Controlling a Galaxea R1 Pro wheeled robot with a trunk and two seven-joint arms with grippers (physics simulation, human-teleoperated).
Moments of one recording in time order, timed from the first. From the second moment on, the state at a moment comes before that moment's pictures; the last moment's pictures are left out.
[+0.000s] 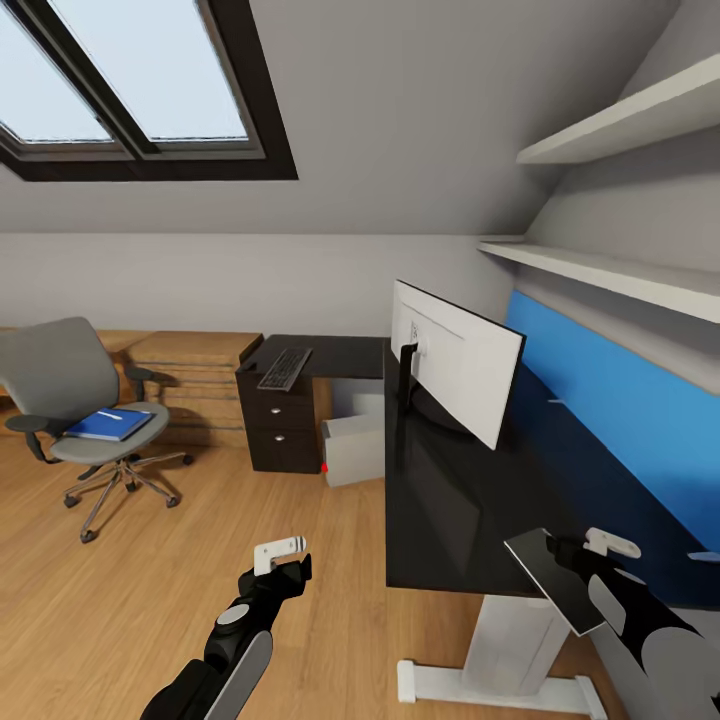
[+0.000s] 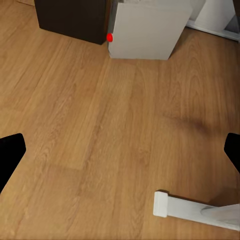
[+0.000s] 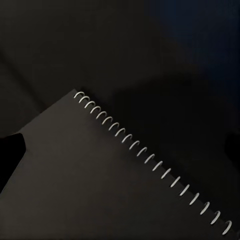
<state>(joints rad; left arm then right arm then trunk) -0.27 0.02 -0.42 -1.27 0.54 0.33 0.50 -0.70 -0.28 -0.15 -0.30 -0.27 0.01 0.00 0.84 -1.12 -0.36</state>
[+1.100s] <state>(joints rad) -0.27 0.02 -0.42 -1.25 0.53 0.33 0.50 -0.51 -0.21 -0.15 -1.02 -0.41 0.49 0.00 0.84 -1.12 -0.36</state>
